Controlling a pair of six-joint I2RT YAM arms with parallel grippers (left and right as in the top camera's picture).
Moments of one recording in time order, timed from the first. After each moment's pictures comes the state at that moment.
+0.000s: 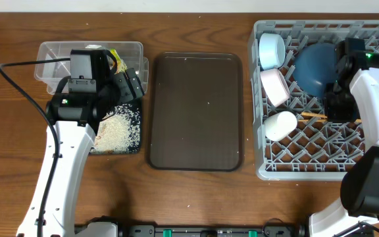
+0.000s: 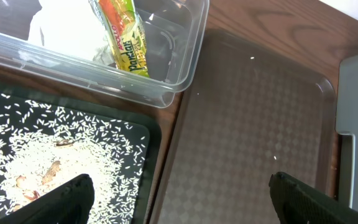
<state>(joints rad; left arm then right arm) -0.05 1.36 1.23 -0.78 0.09 -0.41 -0.14 1.80 1.50 -1.27 0.24 1.56</state>
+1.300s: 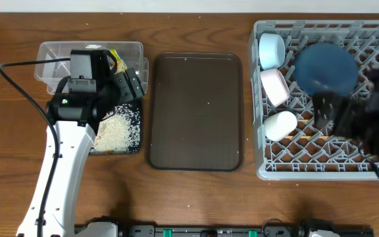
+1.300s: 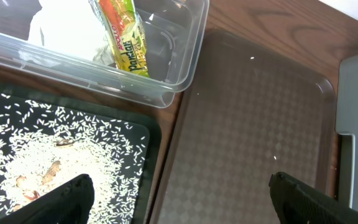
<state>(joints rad) -0.05 1.36 1.23 -0.78 0.09 -0.41 -0.09 1.03 1.51 -1.21 -0.20 0.21</state>
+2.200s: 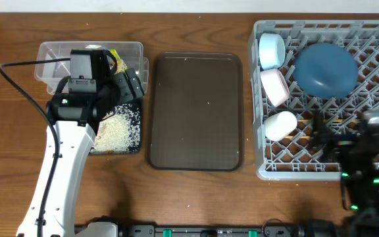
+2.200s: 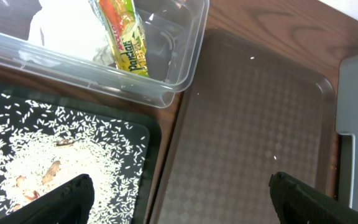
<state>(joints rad) -0.05 1.36 1.23 -0.78 0.09 -0.41 -0.07 0.48 0.73 -0.41 -0.14 0.04</state>
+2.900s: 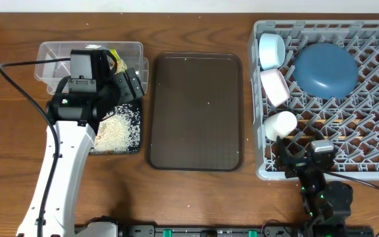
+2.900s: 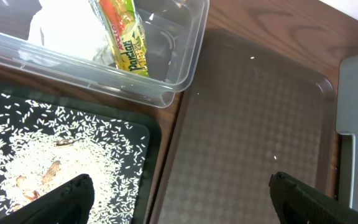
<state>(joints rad) -0.05 1.36 1.23 -0.78 0.09 -0.41 0.04 0.10 0.02 -0.05 -0.12 0.03</state>
